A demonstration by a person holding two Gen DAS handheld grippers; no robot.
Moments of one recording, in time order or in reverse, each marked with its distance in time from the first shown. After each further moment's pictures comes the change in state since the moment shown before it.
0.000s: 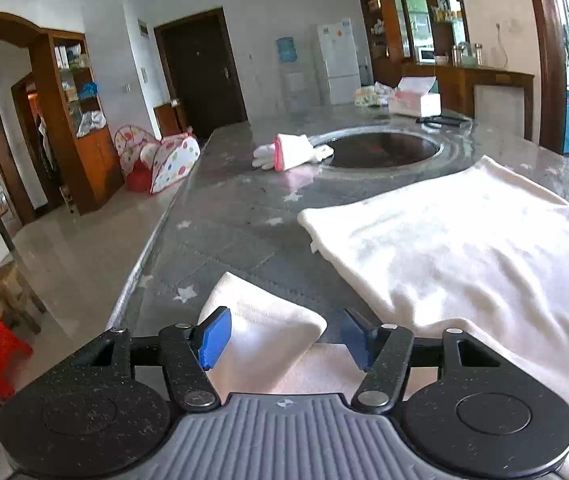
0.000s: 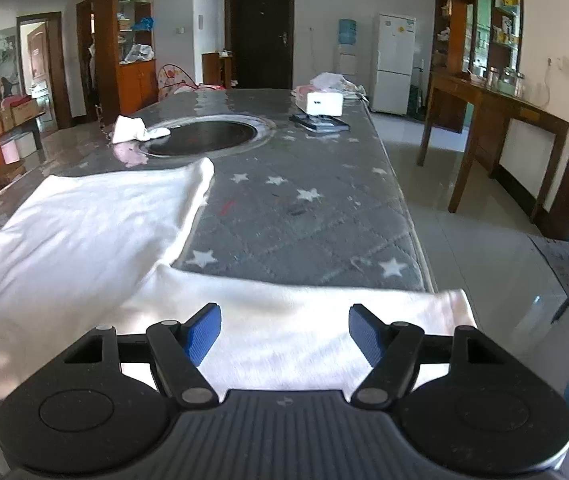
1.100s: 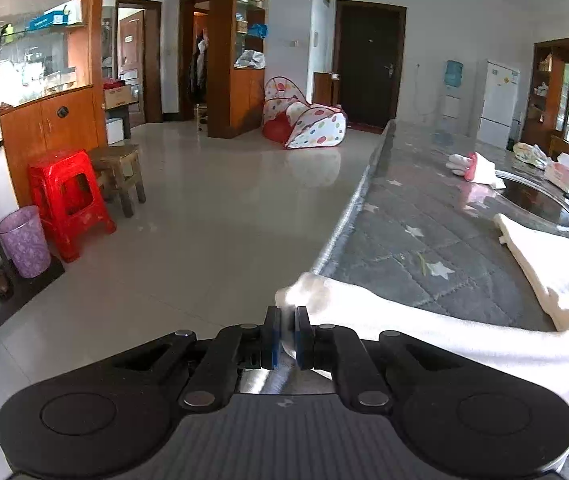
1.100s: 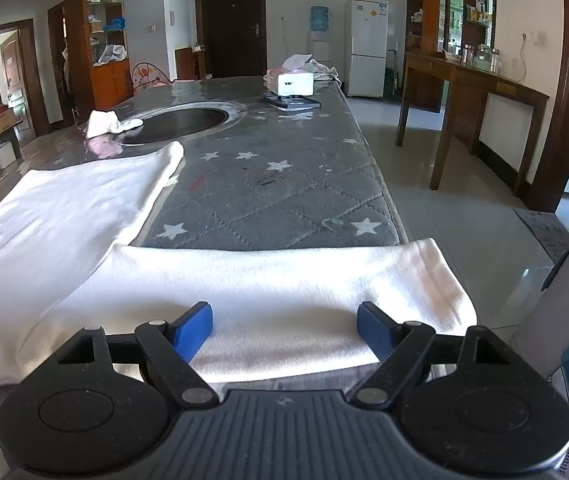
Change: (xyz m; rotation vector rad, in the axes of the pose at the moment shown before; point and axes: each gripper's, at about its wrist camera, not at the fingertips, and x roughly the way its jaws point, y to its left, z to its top) left arm -0.084 0.120 -0.085 -0.452 0.034 0.299; right arm 0.002 -0.011 -0.023 0.061 0.027 -0.042
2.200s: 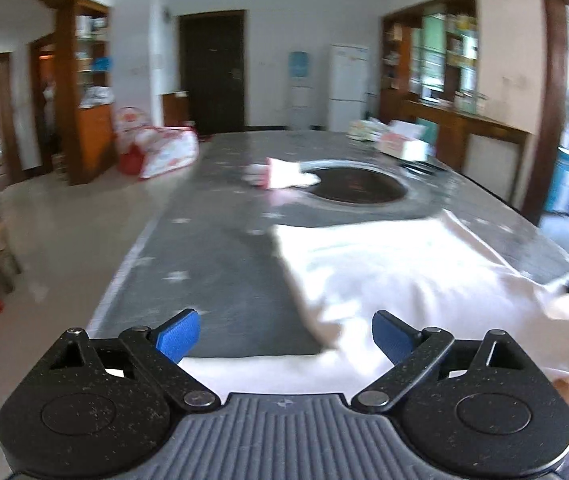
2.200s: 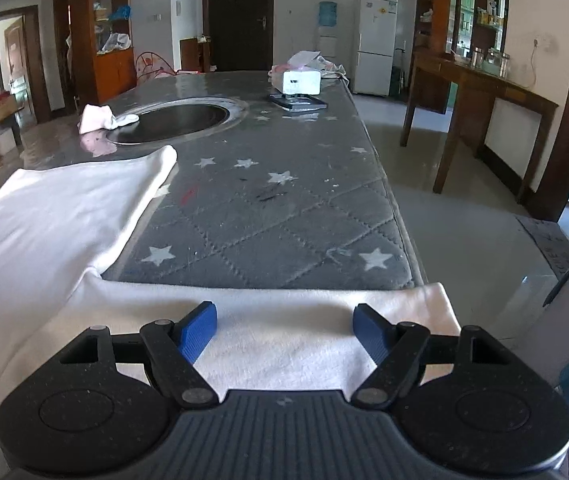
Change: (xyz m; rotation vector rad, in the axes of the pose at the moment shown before) left arm -0.043 -0.154 0.019 0.315 -0.028 -0.410; right arm 0.031 0.003 0.030 -0.039 0.020 -0.008
